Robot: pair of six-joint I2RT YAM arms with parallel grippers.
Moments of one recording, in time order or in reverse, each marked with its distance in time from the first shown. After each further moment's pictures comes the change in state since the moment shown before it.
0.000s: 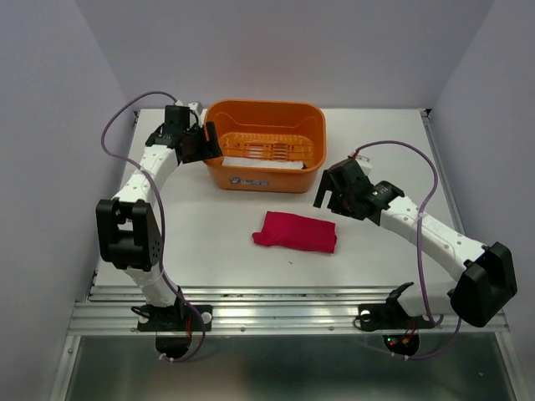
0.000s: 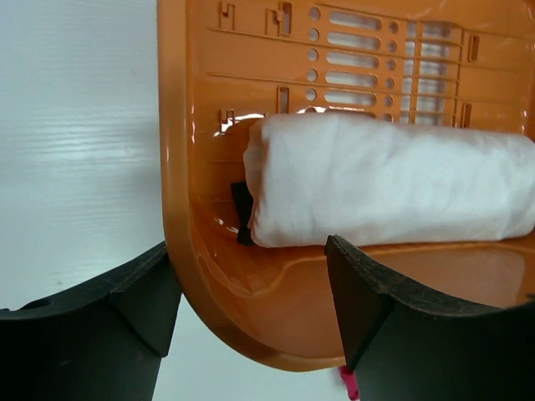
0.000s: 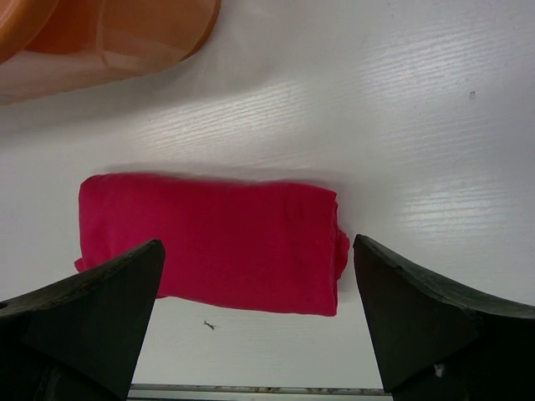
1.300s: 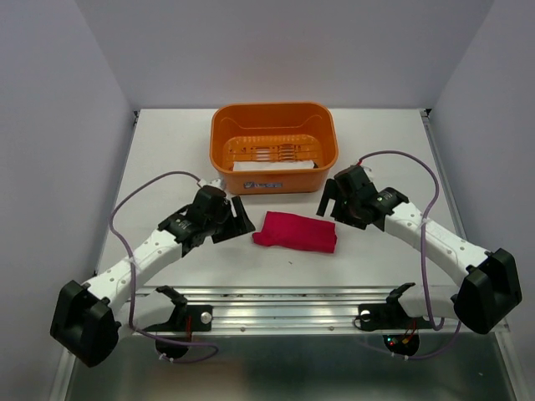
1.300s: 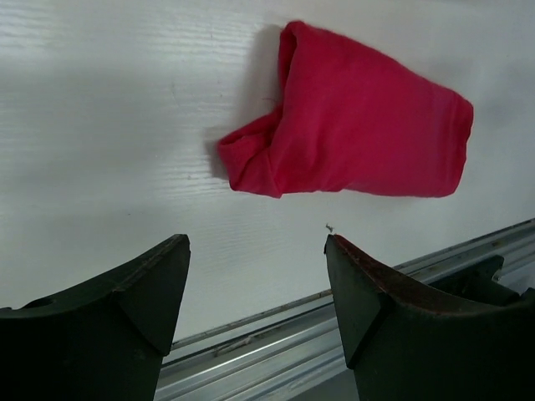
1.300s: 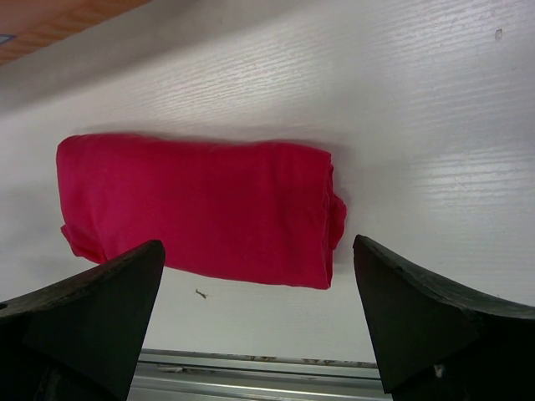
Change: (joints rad) left arm -0.459 -0.696 -0.740 0.025 -0.137 -0.523; right arm -0.040 -0.047 -0.090 0.000 -0.123 0.018
